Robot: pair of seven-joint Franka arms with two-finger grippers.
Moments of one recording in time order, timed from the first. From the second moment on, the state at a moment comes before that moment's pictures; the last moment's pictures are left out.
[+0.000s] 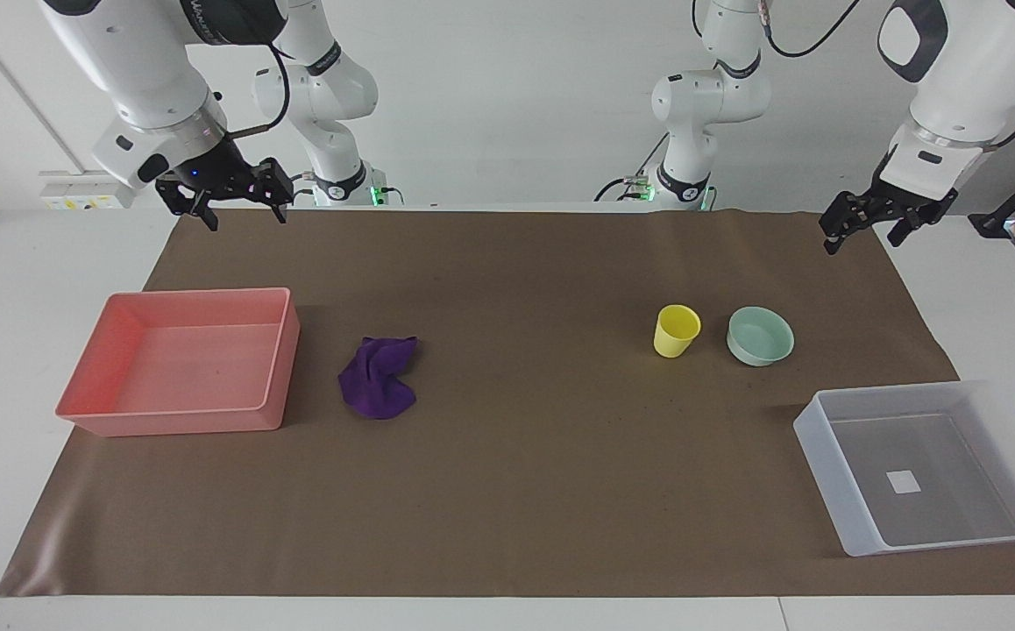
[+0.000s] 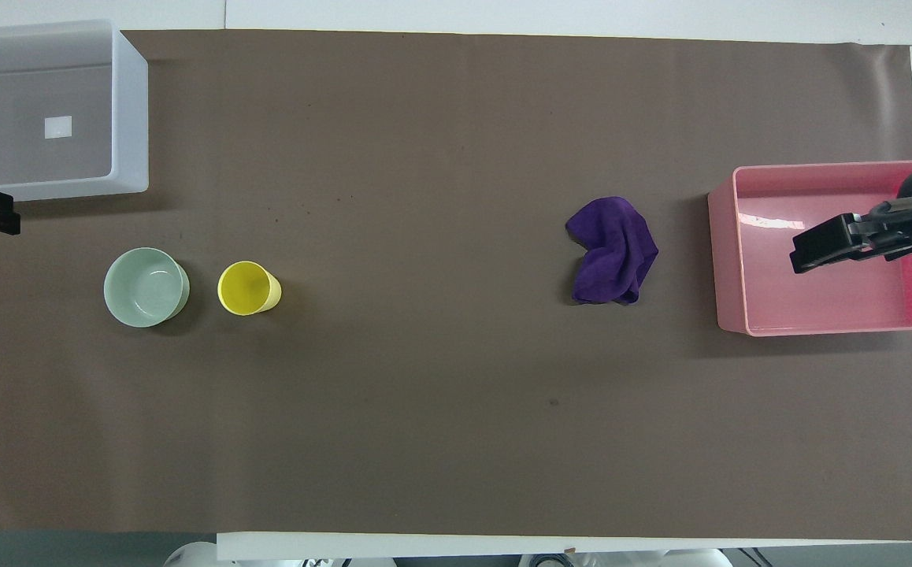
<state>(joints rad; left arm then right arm) -0.03 -0.07 -0.03 -1.70 0.08 1.61 -0.04 0.02 -0.05 0.02 -1.61 0.01 1.41 -0.07</state>
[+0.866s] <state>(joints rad) 0.04 -0.10 -0.02 -2.25 0.07 2.18 -0.04 0.09 -0.03 0.03 -1.82 0.02 1.72 -0.03</state>
